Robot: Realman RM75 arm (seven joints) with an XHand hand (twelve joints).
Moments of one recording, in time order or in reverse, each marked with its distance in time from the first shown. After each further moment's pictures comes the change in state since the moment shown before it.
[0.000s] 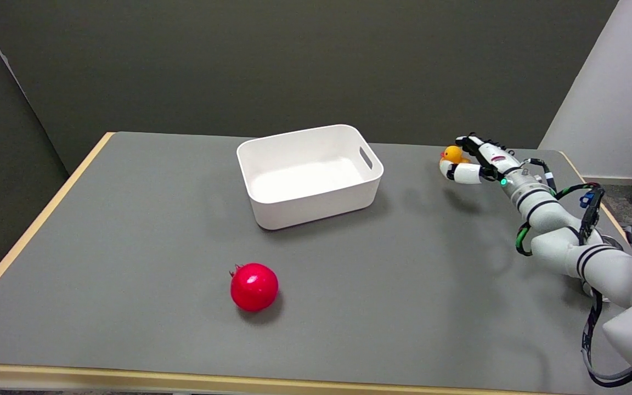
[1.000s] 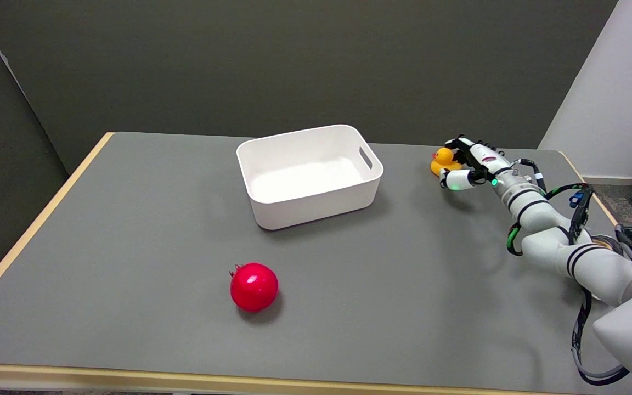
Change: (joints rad) arm 0.019 -0.031 -0.013 -0.013 -0.004 0.000 -0.003
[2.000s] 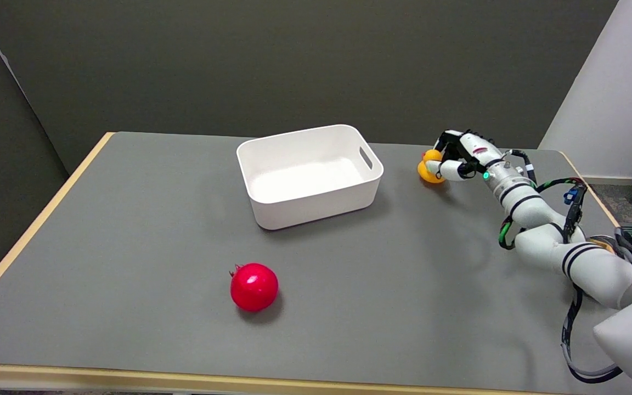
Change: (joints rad) arm -0.024 -0.006 0.028 0.097 -0.002 0.022 -0.054
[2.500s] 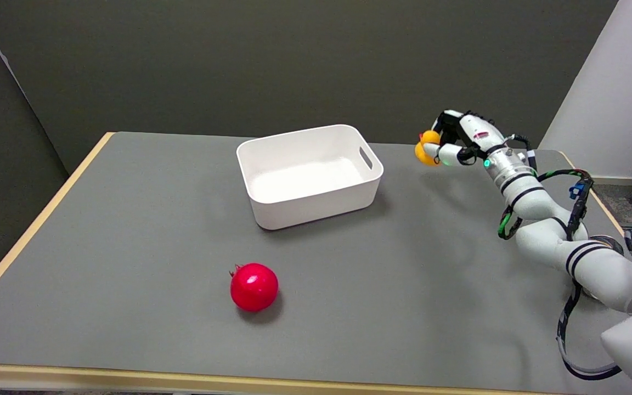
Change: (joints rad) arm -0.046 0.015 0.060 0.133 0.003 0.040 -0.046
